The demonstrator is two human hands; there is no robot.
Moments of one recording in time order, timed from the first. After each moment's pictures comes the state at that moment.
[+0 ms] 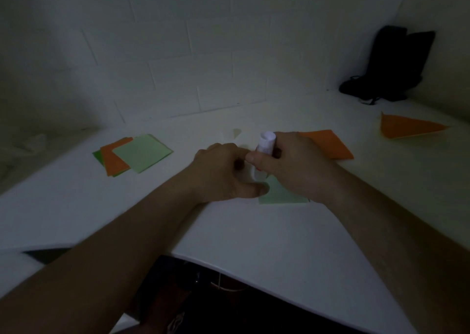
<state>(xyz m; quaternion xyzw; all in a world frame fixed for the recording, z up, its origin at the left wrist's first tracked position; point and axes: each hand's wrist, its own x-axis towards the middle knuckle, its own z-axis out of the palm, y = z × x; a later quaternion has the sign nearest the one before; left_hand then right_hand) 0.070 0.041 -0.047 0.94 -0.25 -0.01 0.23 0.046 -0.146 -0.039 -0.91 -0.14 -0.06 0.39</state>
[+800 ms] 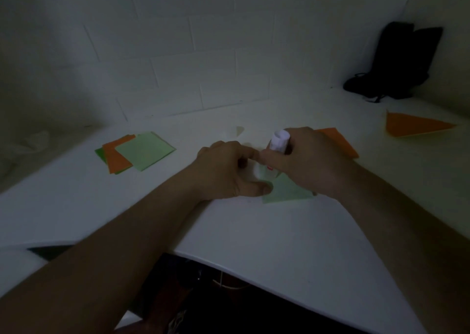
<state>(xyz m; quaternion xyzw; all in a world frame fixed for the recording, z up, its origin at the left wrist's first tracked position) 0.071 0.043 -0.049 0.94 -0.23 -0.02 0.23 0.045 -0.157 -0.033 -0.92 -0.16 -0.09 0.34</state>
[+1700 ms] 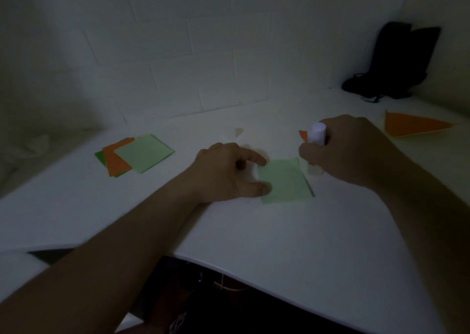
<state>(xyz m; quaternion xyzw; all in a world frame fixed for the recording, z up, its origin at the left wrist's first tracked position) 0.071 0.043 -0.050 0.95 -0.23 -0.02 0.23 0.047 -0.212 -0.024 -0.95 -0.17 -0.21 0.17</state>
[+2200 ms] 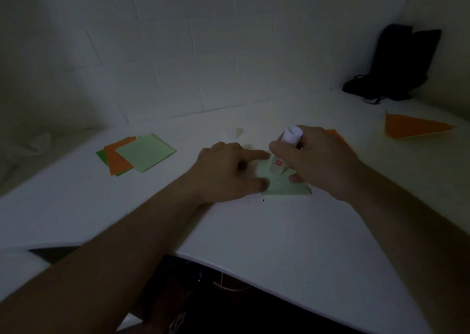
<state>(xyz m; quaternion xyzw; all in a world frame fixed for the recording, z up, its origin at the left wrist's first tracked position) 0.072 0.040 -0.054 0.96 -0.24 0.01 0.16 0.034 -0.163 -0.024 -0.89 -0.09 -0.07 0.45</state>
